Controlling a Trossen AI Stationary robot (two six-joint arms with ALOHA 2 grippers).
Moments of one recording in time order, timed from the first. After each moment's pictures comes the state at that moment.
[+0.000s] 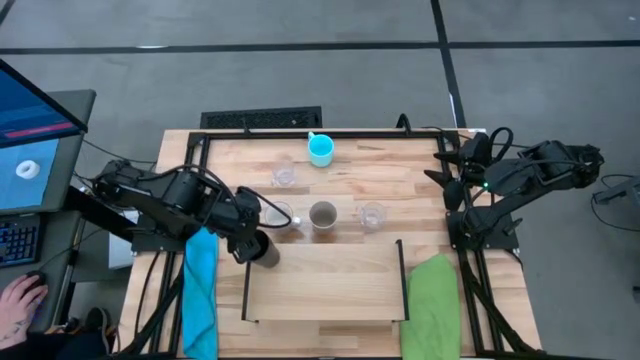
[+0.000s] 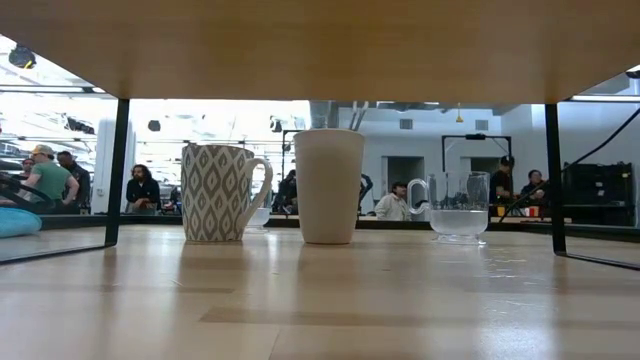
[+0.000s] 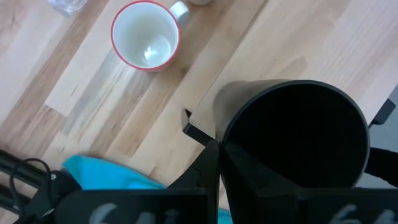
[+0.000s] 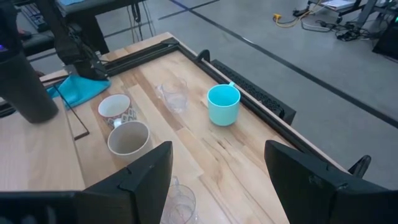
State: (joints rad) left arm -0.34 1.47 1.76 -1.57 -0.11 -0.94; right arm 0.37 0.84 1.34 -1.22 0.76 0.58
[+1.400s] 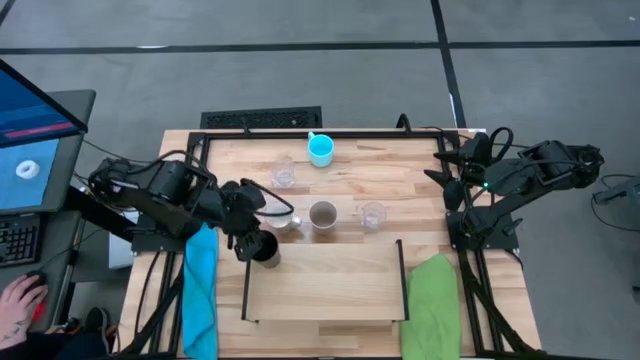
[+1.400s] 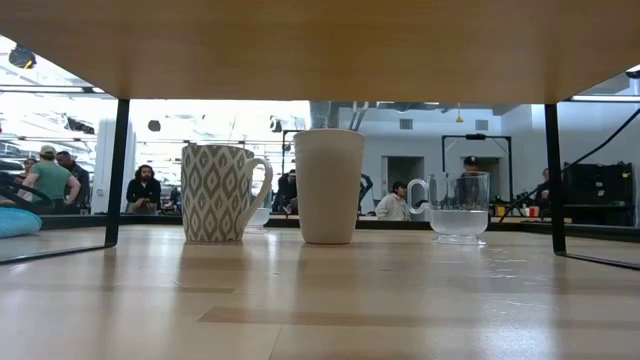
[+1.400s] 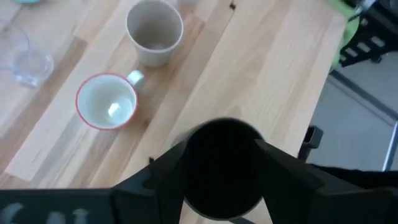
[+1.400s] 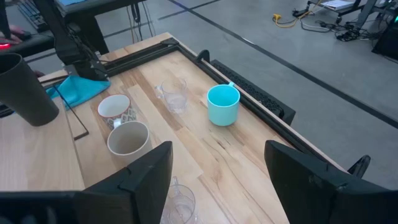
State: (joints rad) left arm -0.32 1.47 1.90 -1.44 -0.15 -0.83; right arm 0.37 0.84 1.34 -1.22 0.76 0.58
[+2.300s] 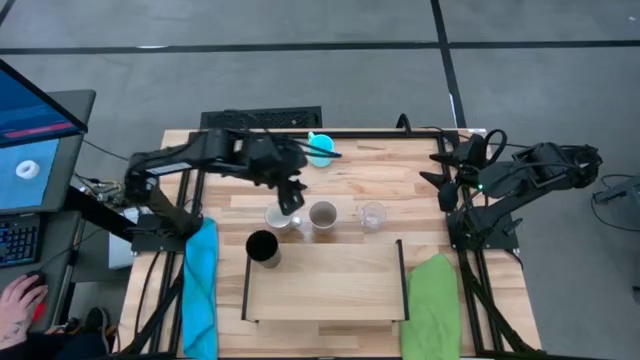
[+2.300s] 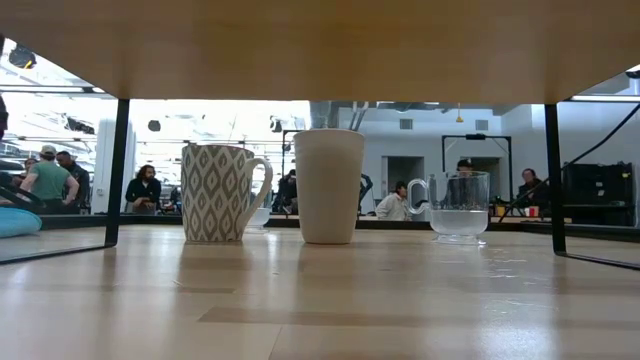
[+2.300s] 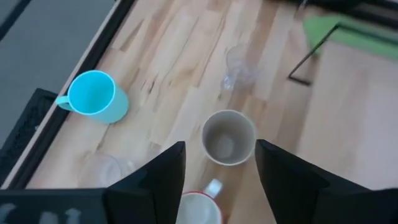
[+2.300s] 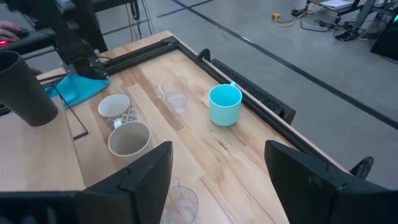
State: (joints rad) left arm 0.02 1.69 2.06 -1.29 -0.20 -0.30; right arm 0.37 0.88 1.34 -1.20 0.76 0.58
